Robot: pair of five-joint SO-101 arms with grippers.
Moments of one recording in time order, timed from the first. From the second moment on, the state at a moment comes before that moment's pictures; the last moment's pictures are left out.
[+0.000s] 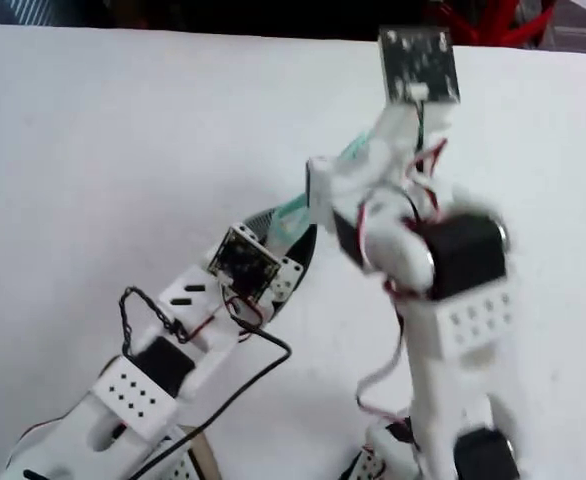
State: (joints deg) left arm 32.2 -57.8 75.7 6.3 -5.5; right arm -24.9 -20.9 -20.7 94.5 -14.2
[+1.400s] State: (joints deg) left arm 32.0 -78.7 70.6 37.1 0.7; right arm -18.6 -6.5 -34.0 98.6 14.2
